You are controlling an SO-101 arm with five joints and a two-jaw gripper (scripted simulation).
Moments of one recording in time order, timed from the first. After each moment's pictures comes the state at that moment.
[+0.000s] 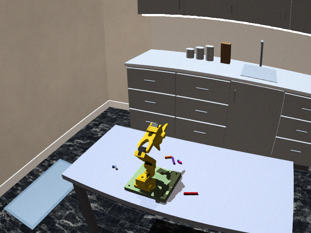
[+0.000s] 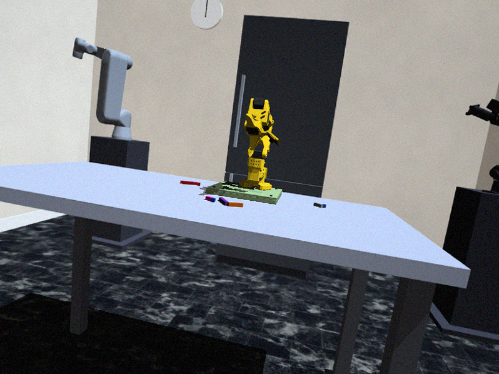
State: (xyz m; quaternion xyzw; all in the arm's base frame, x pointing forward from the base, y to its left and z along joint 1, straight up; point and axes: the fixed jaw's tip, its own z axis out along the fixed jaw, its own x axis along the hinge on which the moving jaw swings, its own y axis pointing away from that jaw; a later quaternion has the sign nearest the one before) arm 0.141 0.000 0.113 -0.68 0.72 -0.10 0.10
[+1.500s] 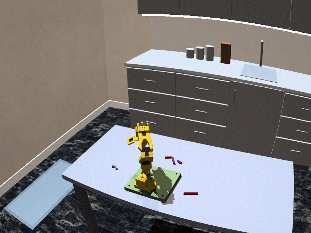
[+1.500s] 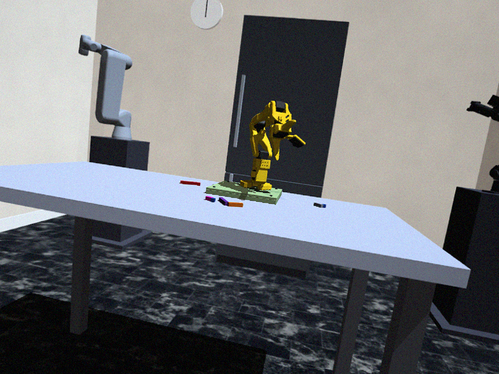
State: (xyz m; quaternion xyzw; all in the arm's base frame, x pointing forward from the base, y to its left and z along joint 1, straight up) arm 0.117 0.079 0.113 -0.86 0.49 -0.07 0.13
